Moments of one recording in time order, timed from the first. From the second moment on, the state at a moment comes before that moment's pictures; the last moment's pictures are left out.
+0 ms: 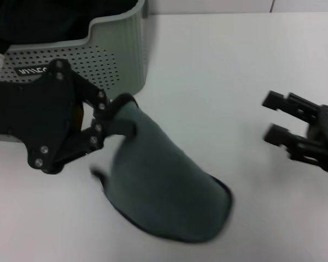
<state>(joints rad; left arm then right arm) -0.40 -1.95 1.09 1.01 1.36 2.03 -1.19 0.42 1.99 -1.20 -0.31 -1.16 -1.88 1.14</state>
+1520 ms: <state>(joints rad) -0.50 -1.99 1.16 1.00 1.41 2.03 -1.17 0.76 1.99 -1.34 -0.37 -1.37 -1.82 1.14</state>
